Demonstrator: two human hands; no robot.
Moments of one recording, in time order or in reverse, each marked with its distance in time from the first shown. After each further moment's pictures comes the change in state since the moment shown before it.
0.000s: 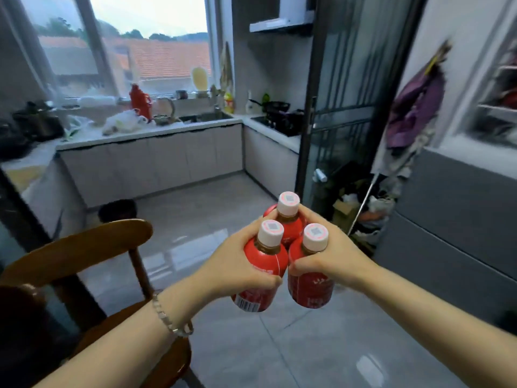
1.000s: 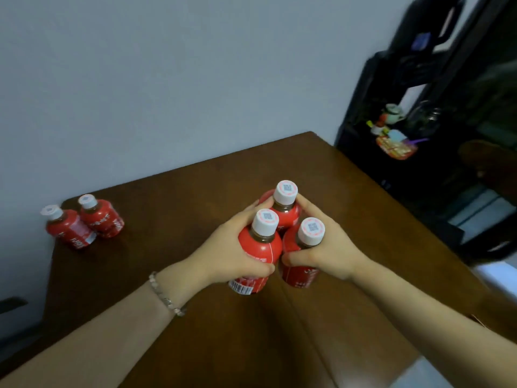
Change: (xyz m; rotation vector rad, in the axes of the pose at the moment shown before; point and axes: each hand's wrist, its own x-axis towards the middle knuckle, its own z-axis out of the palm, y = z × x) left_hand -0.954 -0.040 0.009 -0.114 1.350 -0.687; right_hand -0.480 -0.266 0.685 0.124 -1.517 -0.529
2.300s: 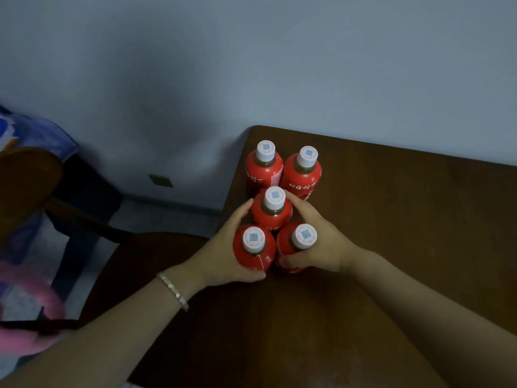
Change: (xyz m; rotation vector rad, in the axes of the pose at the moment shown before) left_hand -0.135 -0.290 -0.221 -0.170 0.512 -0.289; right_hand 0.263 0.052 0.341 -0.113 -0.789 -0.077
